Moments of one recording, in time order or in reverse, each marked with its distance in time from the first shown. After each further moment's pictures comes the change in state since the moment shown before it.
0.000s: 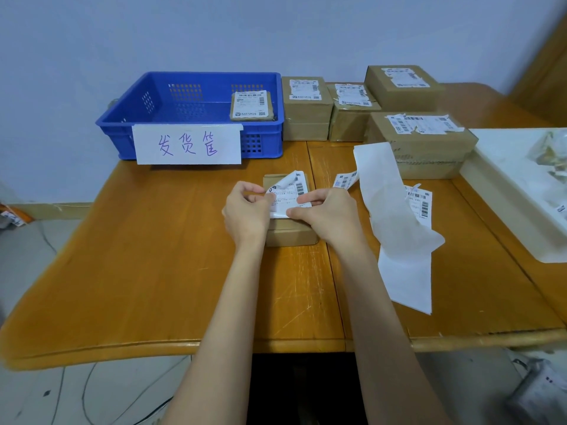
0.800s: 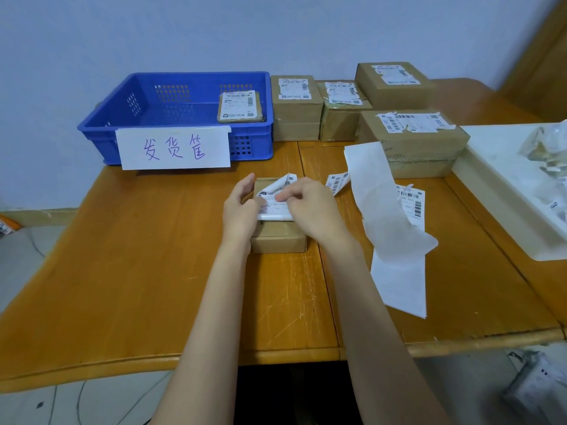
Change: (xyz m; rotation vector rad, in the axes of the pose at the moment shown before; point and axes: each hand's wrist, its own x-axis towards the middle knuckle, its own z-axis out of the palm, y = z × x) left_hand 0.004 0.008 -0.003 -0.227 -0.318 -0.084; right_hand 0.021 -0.005 0.008 -0.170 -0.067 -0.192
